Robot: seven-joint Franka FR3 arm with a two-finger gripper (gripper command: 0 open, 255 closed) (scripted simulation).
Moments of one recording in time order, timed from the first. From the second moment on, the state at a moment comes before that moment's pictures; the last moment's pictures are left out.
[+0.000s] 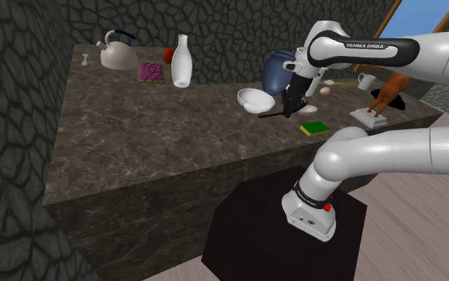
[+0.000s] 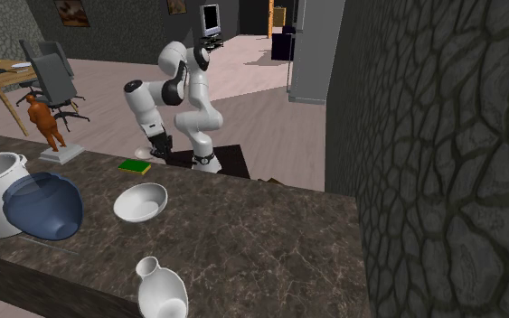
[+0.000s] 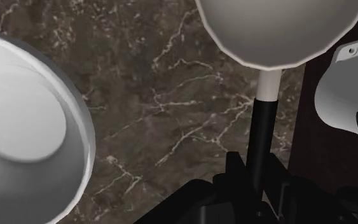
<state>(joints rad) -0.14 -0.86 -0.43 -2.71 -0.21 1.80 -1.44</state>
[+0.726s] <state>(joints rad) -0.15 -0.82 -0.49 -2.83 -0.26 1.97 -1.46</state>
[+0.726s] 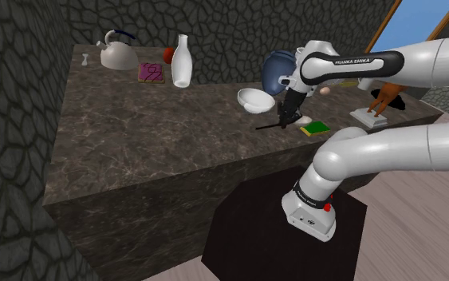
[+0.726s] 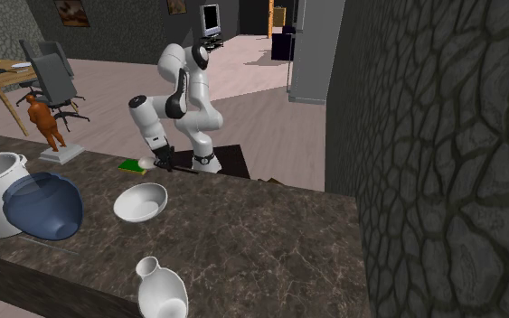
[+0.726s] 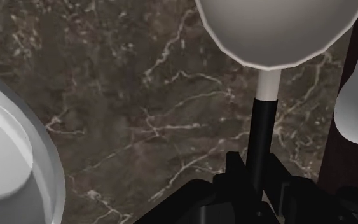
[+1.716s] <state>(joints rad) -0.15 -0.75 -0.53 -2.89 -0.29 2.09 -1.47</state>
